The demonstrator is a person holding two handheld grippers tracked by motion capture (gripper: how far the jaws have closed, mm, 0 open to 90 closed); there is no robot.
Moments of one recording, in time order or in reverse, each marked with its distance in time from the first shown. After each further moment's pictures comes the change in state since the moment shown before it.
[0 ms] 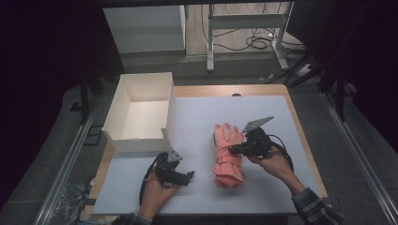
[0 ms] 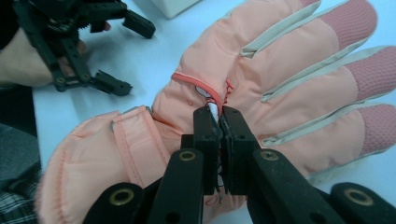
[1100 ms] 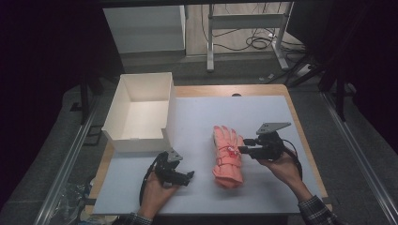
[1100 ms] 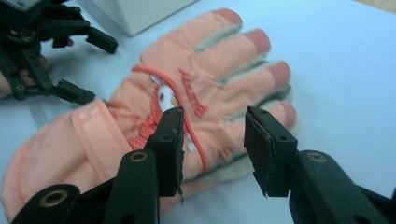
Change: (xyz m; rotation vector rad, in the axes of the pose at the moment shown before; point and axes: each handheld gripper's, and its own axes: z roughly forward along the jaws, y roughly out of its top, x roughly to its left) left arm 0.000 0.000 0.000 0.000 0.001 0.001; right arm -0.004 -0.026 -0.027 -0.123 -0.162 0.009
